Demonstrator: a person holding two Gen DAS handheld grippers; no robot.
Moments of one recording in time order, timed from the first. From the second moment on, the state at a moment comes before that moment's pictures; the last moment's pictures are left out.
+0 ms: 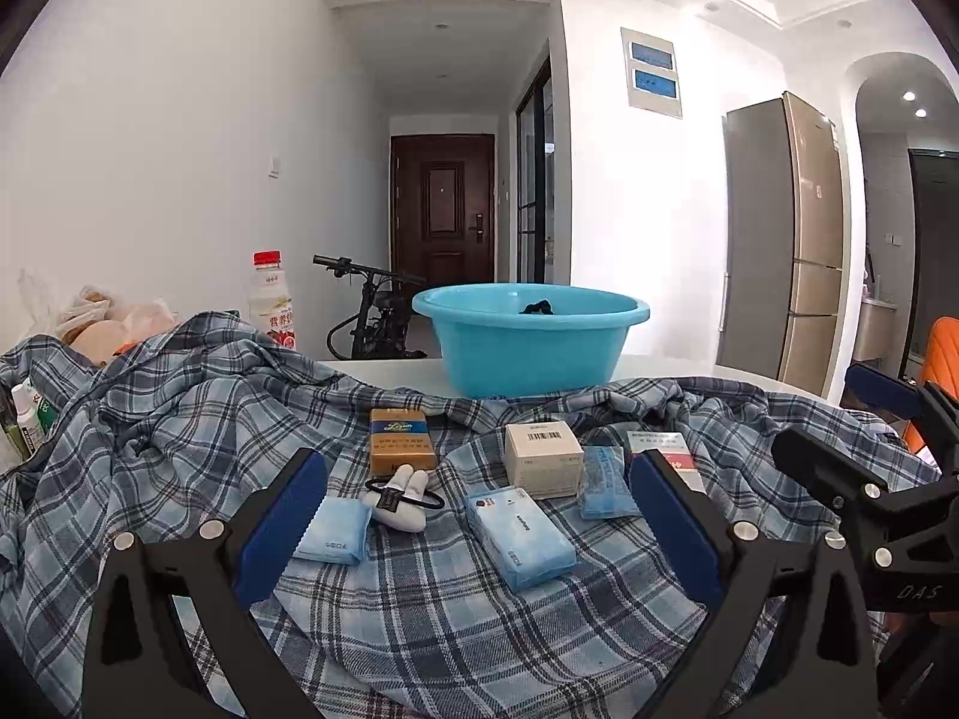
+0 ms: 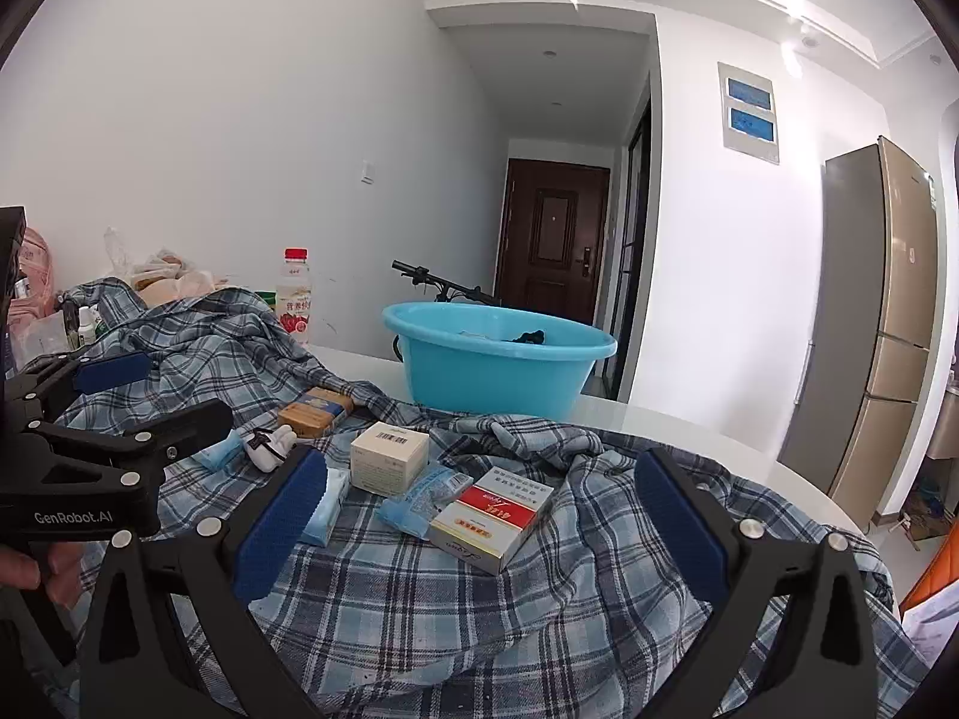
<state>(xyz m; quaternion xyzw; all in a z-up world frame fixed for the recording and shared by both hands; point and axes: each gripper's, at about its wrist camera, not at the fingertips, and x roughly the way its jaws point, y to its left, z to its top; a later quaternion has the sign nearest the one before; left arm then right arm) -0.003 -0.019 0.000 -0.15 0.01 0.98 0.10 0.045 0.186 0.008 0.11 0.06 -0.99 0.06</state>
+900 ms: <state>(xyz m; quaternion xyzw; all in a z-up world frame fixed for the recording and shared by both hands) -0.002 -0.024 -0.001 -0.15 0.00 0.99 0.07 0.028 0.214 0.001 0.15 0.00 -0.99 -0.01</state>
